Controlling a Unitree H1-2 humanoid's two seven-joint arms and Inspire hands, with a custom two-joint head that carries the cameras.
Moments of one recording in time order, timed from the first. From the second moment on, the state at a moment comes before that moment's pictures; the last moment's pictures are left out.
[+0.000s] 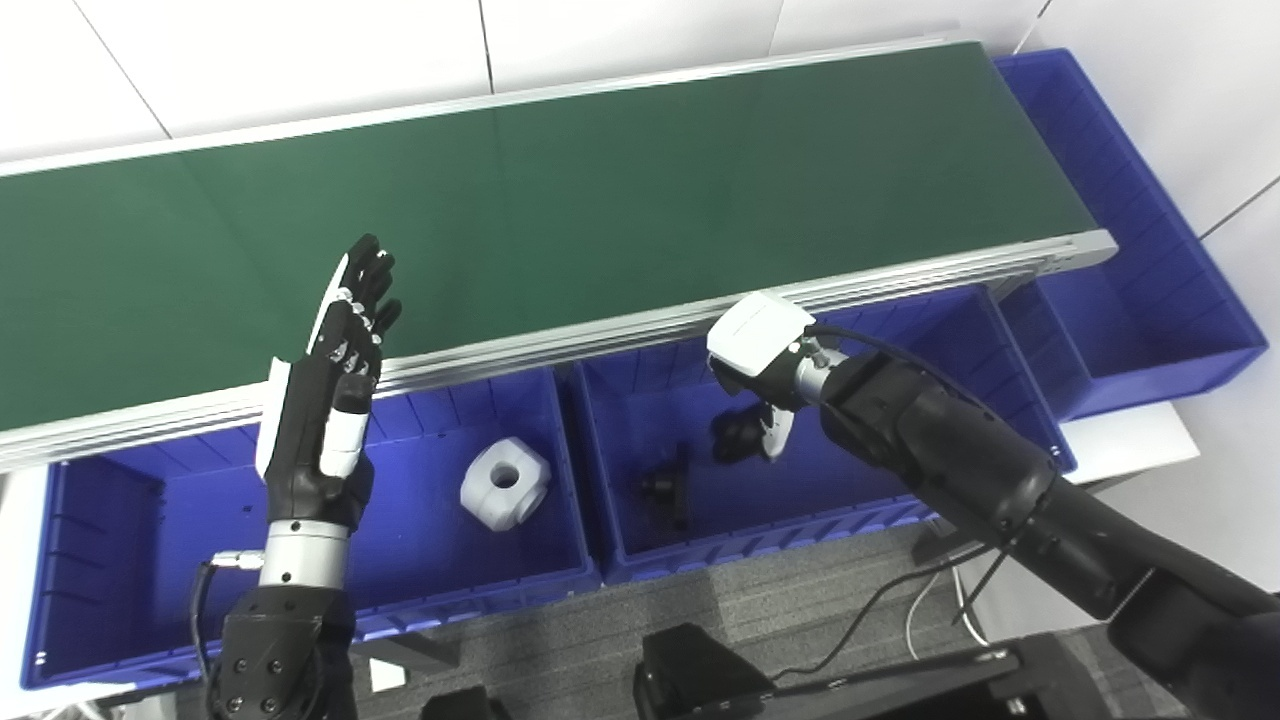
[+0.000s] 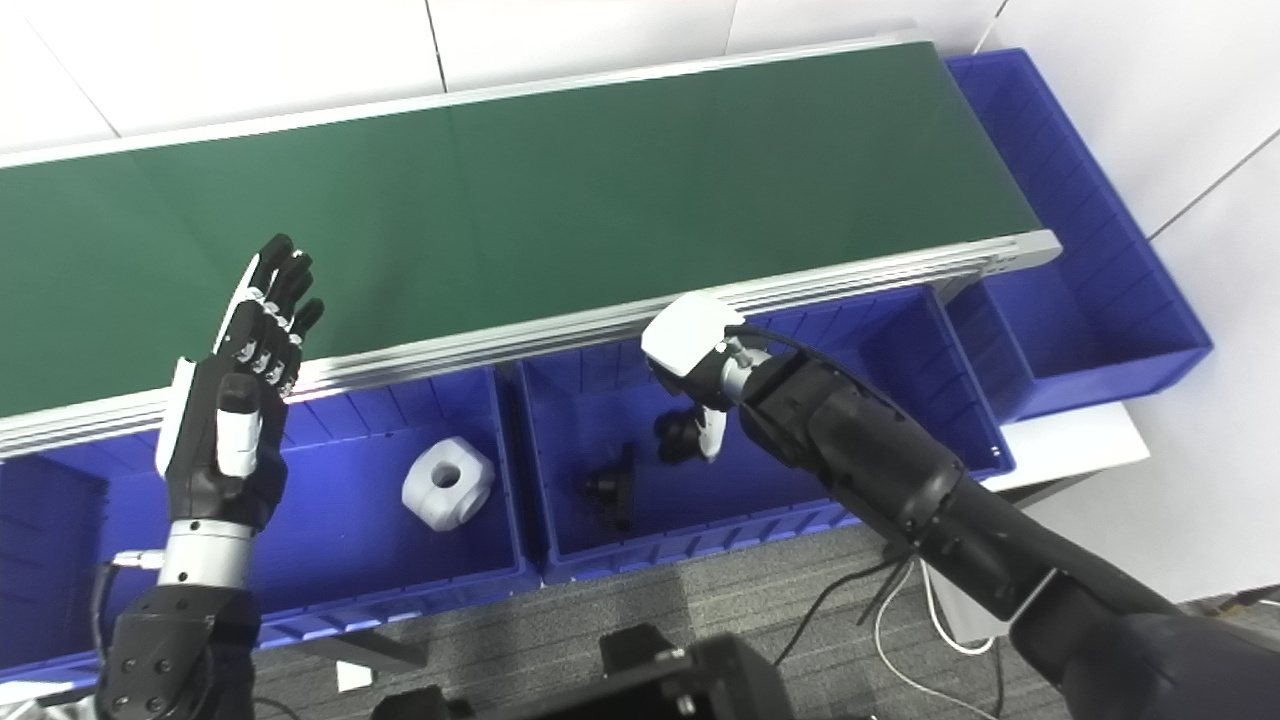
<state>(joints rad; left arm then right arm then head) 0.17 -0.01 -0.20 -0.26 -0.01 -0.03 -0.13 -0.16 -0.57 0.55 -0.05 -1.25 0.11 0.65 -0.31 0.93</state>
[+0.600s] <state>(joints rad) 0.17 -0.02 -0.20 -0.26 -0.01 -0.03 -0.13 -0.16 -0.54 0.47 -0.22 -1.15 0.12 0.94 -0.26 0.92</state>
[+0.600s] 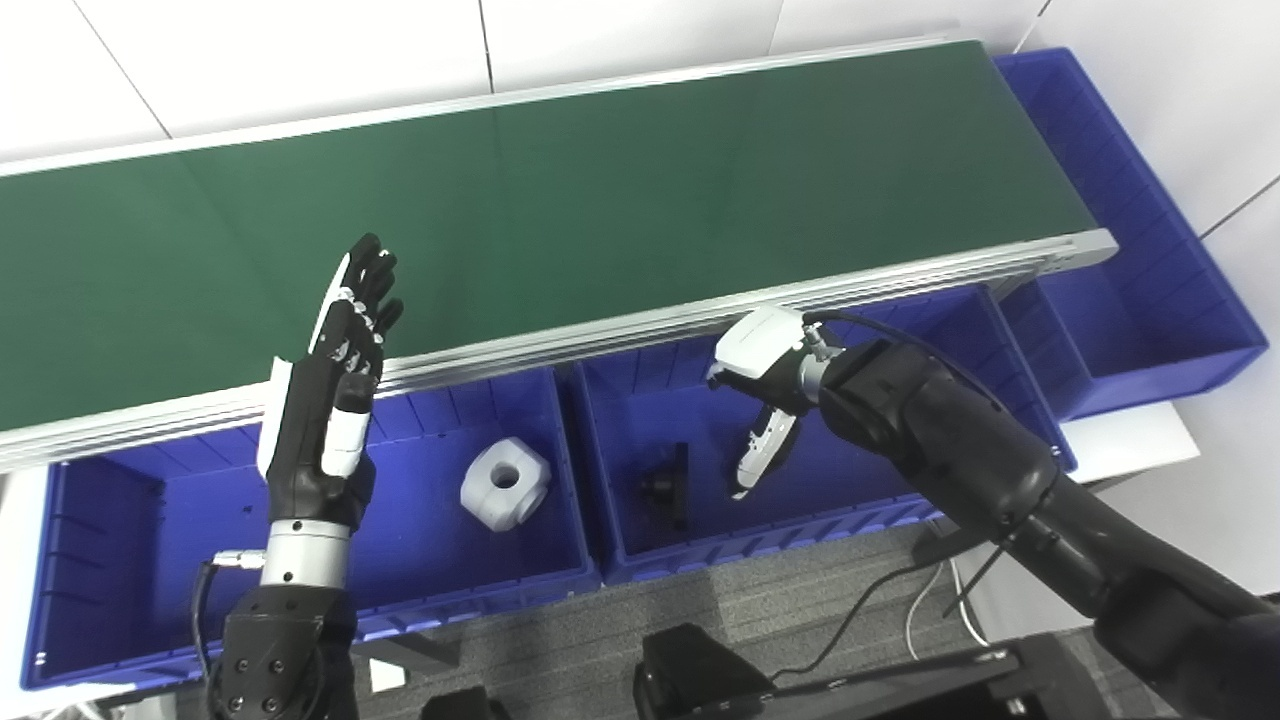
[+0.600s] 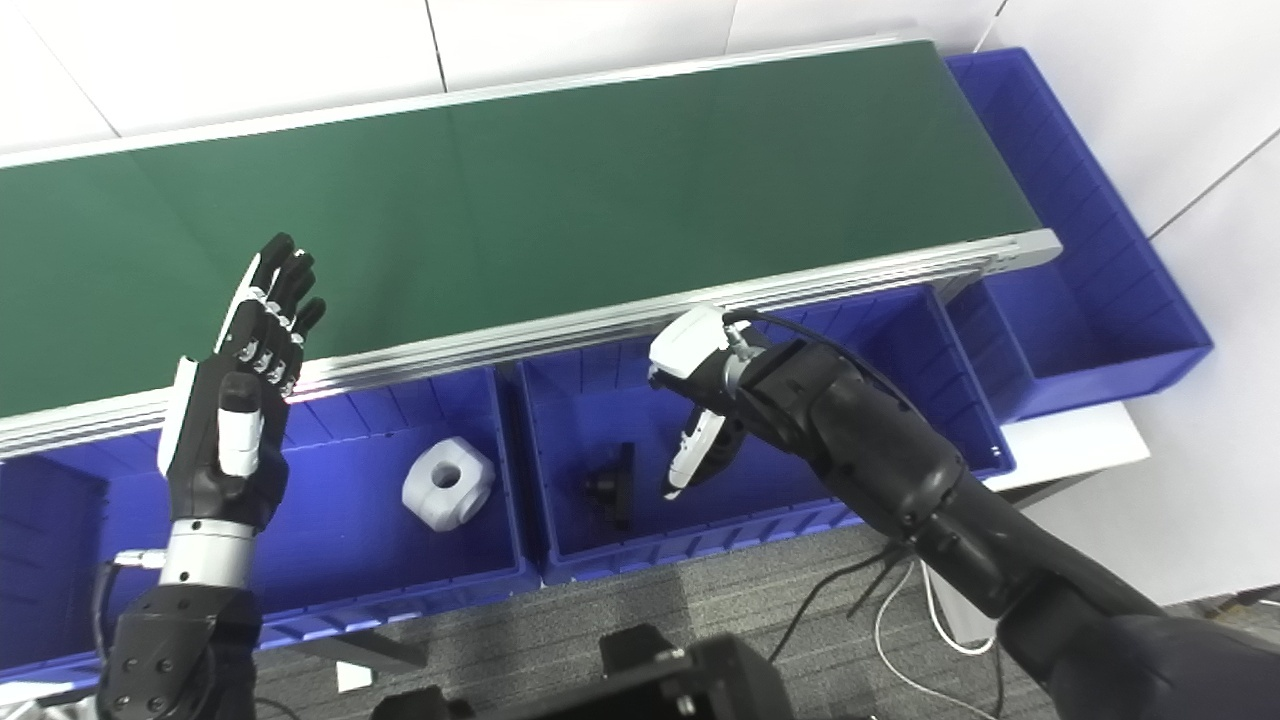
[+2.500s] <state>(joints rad) 0.21 -0.02 -0.25 0.07 0.09 -0.34 -0.11 0.20 -0.03 0.08 0.07 -0.20 -0.36 0.05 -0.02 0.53</state>
